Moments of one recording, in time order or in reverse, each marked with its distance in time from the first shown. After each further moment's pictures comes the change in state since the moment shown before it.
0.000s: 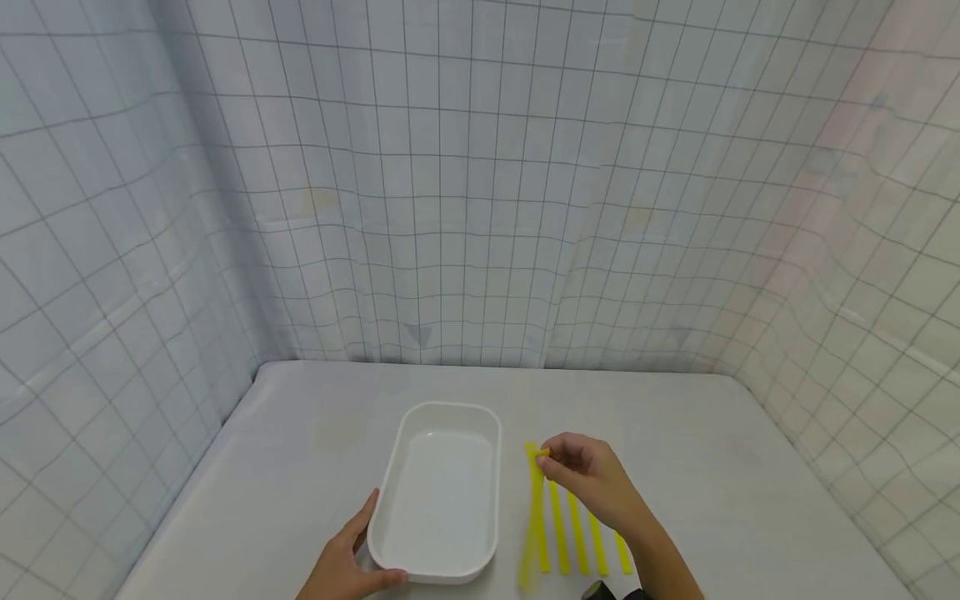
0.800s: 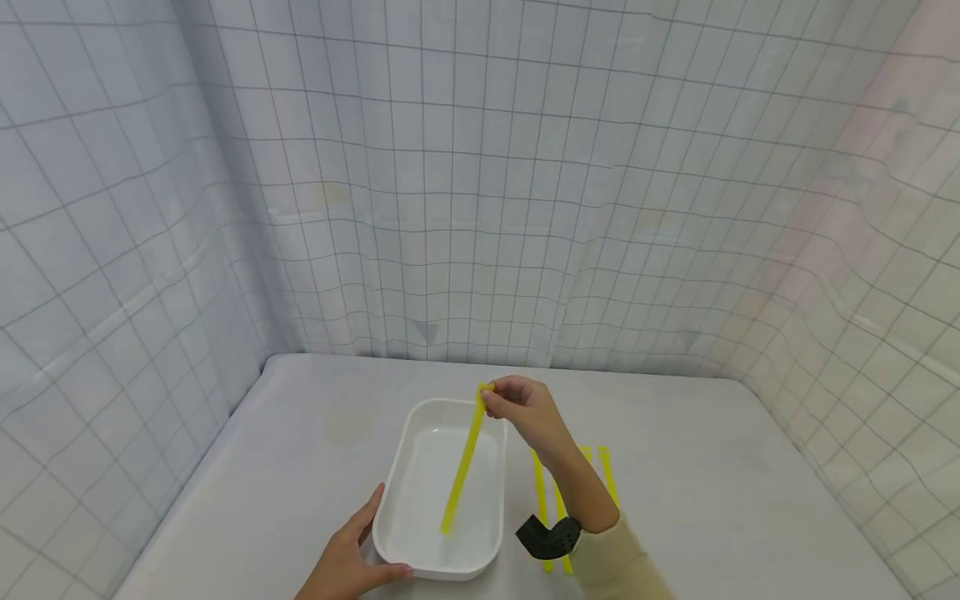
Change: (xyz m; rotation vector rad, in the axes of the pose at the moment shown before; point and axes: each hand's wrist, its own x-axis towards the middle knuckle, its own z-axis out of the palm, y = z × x) left_hand 0.003 0.002 0.005 0.013 -0.014 0.013; right_hand 0.084 0.002 0.037 0.257 0.111 0.087
